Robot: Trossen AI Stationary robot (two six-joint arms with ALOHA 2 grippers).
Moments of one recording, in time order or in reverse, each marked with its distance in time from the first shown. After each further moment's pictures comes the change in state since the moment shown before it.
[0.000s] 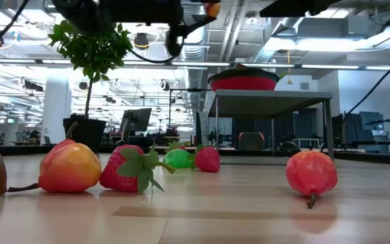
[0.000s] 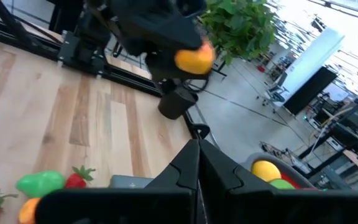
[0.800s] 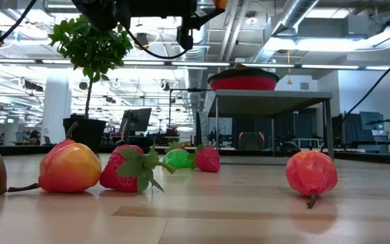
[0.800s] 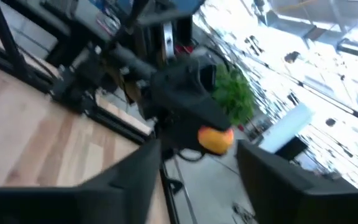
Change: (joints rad) left arm 0.032 0.060 0.121 0.009 -0.008 -0.082; right arm 0.014 0.010 0.000 0.258 -0.087 -0.348
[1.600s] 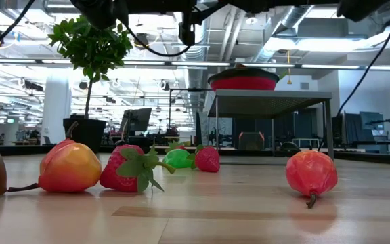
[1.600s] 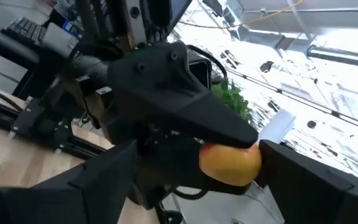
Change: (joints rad) left arm -0.027 0.000 -0.001 0.009 0.028 -0.012; right arm -0.152 0.339 0.021 0.477 -0.141 0.024
